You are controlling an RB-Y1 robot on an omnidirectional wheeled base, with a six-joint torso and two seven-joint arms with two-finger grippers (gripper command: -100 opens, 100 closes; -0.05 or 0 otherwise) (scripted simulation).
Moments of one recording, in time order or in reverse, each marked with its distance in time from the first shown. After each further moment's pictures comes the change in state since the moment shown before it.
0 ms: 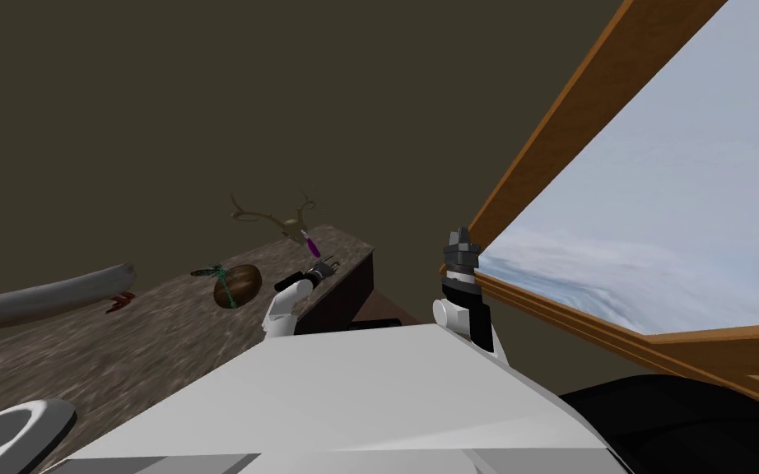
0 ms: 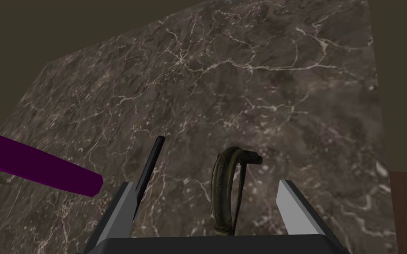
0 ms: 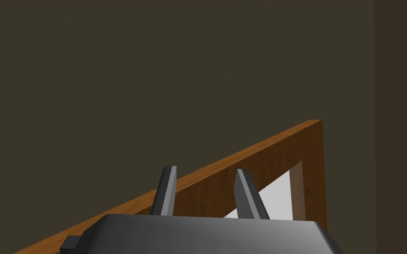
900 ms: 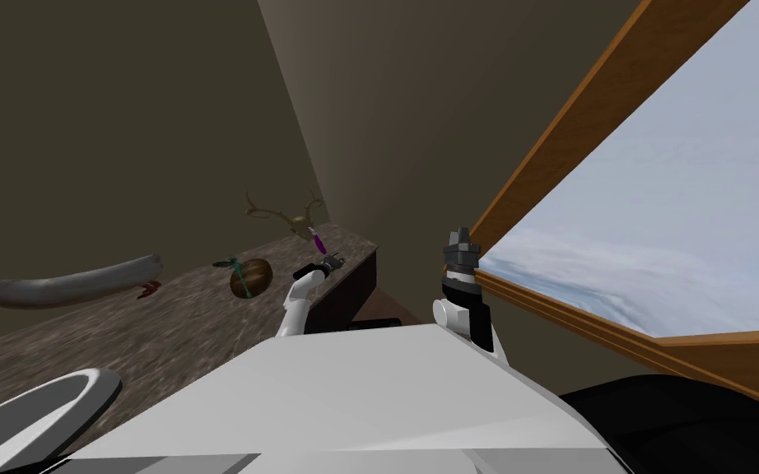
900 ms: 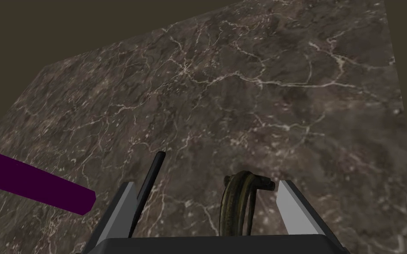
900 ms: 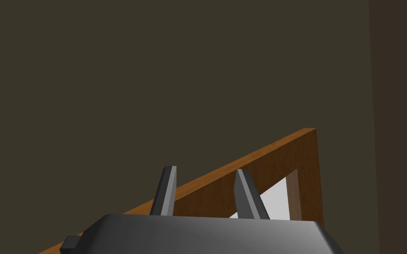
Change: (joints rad) left arm -0.173 0.001 -0.031 0.216 -0.010 -0.102 0.023; right arm 0.000 0.000 0.000 0.000 0.000 0.000 0.000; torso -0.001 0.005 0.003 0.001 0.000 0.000
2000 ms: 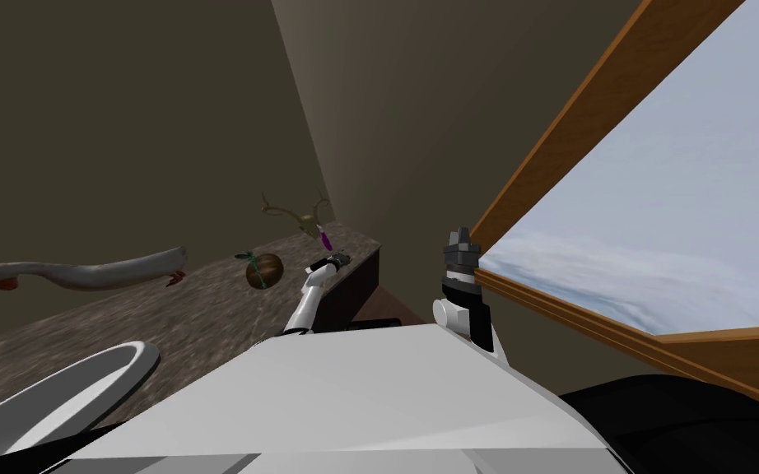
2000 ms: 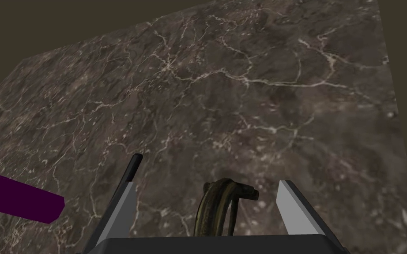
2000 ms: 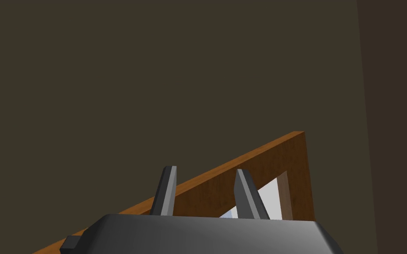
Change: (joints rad) left arm -0.189 0.001 -0.036 0.303 -0.006 -0.111 0.017; right arm 0.000 0.000 0.000 0.000 0.000 0.000 0.000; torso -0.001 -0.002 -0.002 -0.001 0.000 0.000
